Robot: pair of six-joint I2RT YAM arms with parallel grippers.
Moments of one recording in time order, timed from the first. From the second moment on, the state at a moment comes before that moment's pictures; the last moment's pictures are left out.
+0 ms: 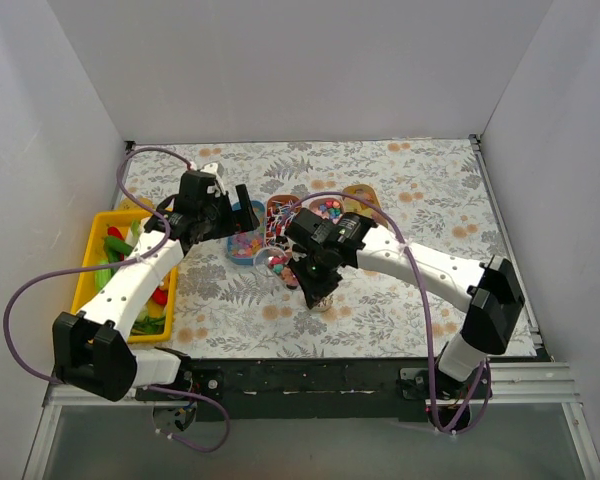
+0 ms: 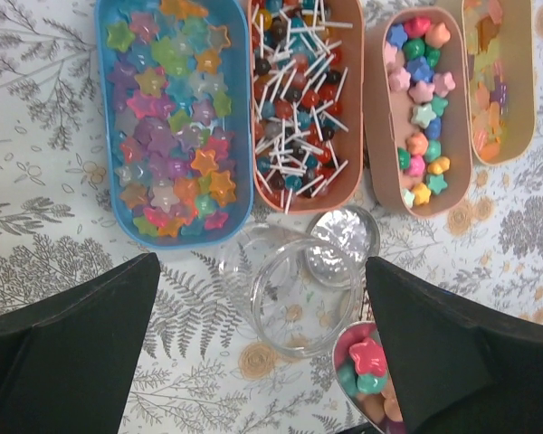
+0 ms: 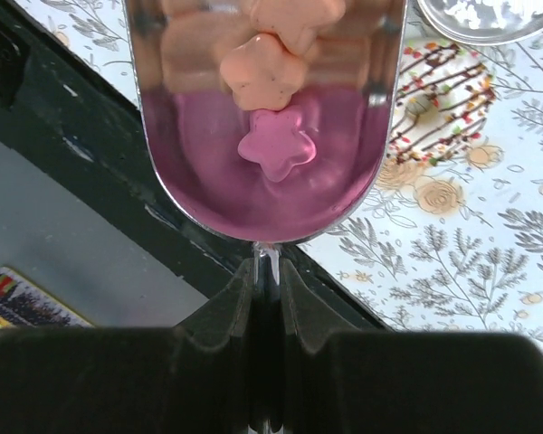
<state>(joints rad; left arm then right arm) -0.33 1.29 1.11 -0.55 0.07 -0.49 1.03 1.63 1.45 -1.06 -0.18 0.35</state>
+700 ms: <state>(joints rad) -0.33 1.21 0.98 -0.53 0.12 -0.44 0.98 1.84 1.65 -1.12 -0.40 0.44</state>
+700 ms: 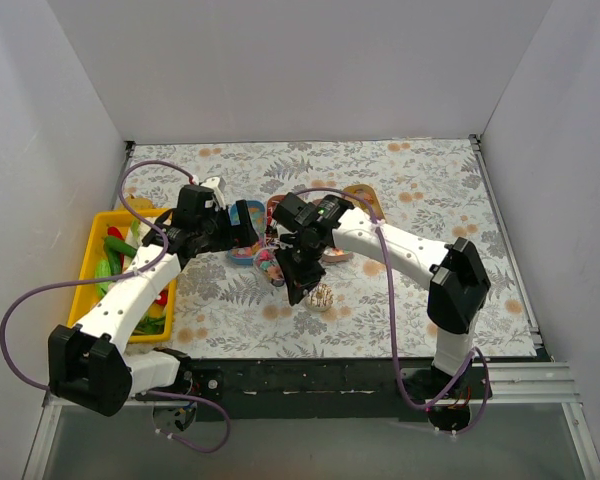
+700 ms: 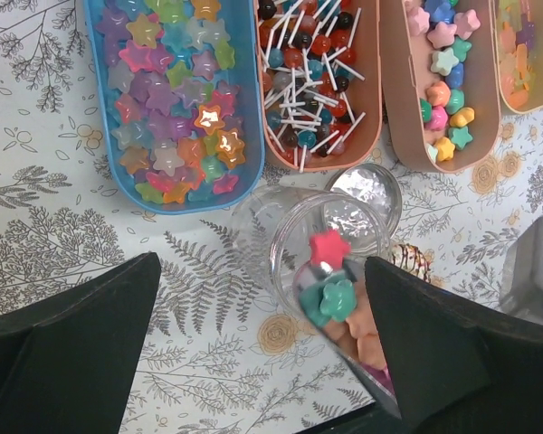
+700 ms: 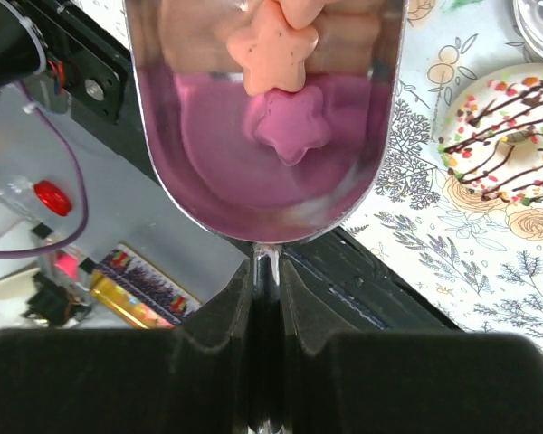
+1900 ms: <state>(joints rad) -0.33 1.21 0.94 -0.51 0.09 -0.43 0.81 1.85 1.55 -1.11 -0.86 0.58</state>
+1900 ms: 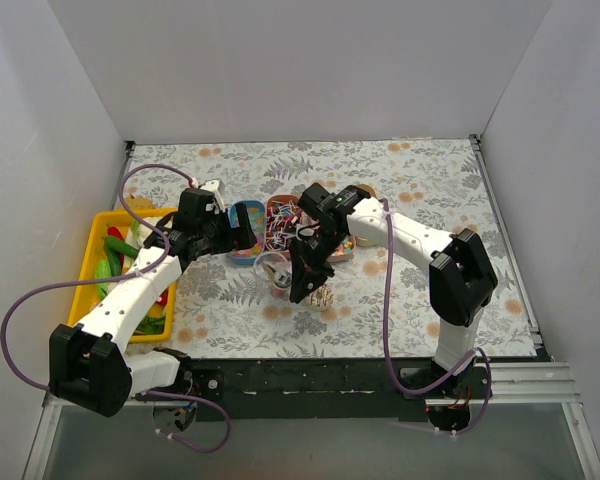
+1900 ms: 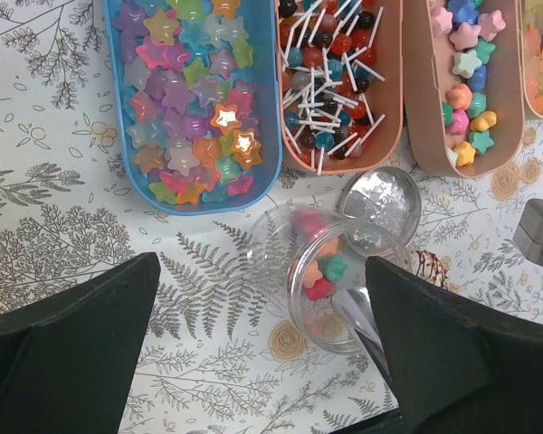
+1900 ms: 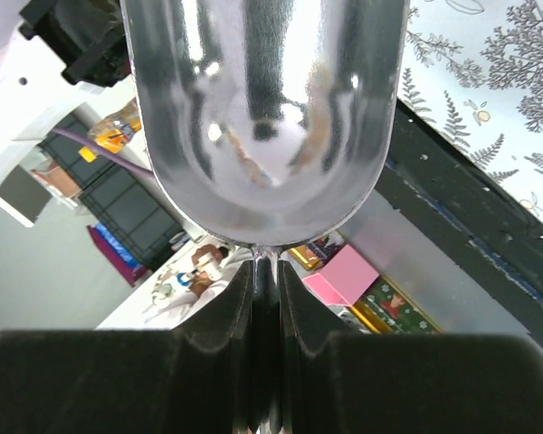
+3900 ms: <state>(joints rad) -0.33 1.68 1.30 -0.34 0.16 -0.41 0.38 2.07 1.65 -1.20 -0.72 0.50</state>
